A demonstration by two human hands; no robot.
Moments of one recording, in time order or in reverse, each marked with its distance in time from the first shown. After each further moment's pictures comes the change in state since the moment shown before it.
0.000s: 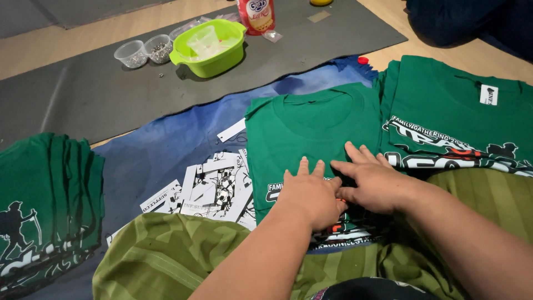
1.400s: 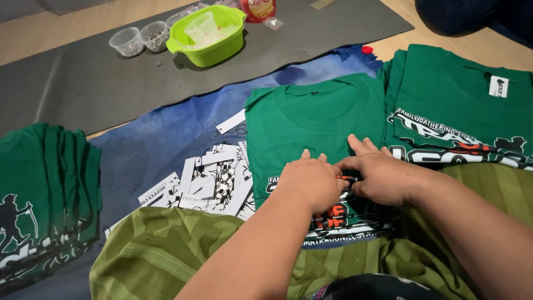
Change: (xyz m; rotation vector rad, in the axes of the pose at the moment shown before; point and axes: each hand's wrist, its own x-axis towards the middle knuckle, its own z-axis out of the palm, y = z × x) left_hand 0.024 -0.011 0.005 -0.101 0.080 0.009; right_hand -0.005 -0.004 -0.015 0.008 -0.044 -0.005
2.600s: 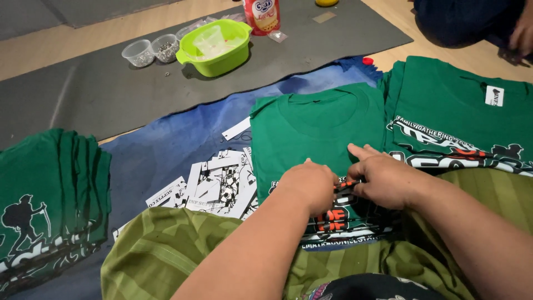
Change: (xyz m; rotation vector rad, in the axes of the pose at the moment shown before) left_hand -0.002 -0.010 0.007 -0.014 0.070 0.060; right_hand 0.001 0.013 0.006 -0.002 0.113 -0.037
